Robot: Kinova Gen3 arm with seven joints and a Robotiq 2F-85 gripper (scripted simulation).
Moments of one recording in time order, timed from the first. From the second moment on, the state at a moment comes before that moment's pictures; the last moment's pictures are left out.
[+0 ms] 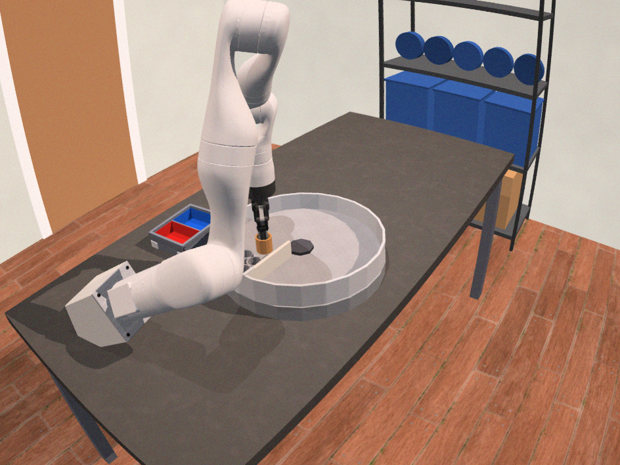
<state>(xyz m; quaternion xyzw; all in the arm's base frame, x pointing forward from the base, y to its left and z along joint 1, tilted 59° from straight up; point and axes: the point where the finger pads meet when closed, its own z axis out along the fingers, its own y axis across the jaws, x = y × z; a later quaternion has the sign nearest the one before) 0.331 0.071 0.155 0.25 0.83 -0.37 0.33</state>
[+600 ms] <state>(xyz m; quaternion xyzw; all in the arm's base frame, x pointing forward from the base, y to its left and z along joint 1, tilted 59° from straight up) 0.314 0.096 0.177 0.25 0.83 -0.37 0.33</state>
